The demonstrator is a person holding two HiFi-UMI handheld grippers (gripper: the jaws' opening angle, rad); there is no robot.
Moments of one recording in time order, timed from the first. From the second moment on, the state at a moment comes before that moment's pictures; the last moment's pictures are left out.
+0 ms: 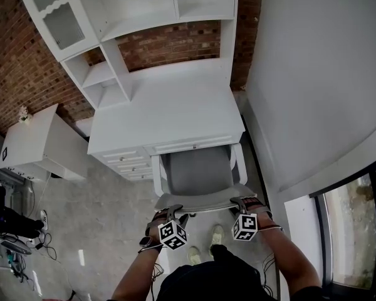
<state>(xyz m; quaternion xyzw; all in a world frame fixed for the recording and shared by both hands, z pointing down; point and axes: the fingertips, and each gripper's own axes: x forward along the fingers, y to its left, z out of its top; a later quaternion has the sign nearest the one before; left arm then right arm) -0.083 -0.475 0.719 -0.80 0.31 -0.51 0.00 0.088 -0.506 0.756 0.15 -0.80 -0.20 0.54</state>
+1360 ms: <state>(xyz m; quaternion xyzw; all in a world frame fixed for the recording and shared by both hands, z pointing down) -0.075 -0.496 0.544 -0.86 0.44 -0.10 -0.23 0.071 -0.511 0.556 0.44 -0.86 0.04 0.25</state>
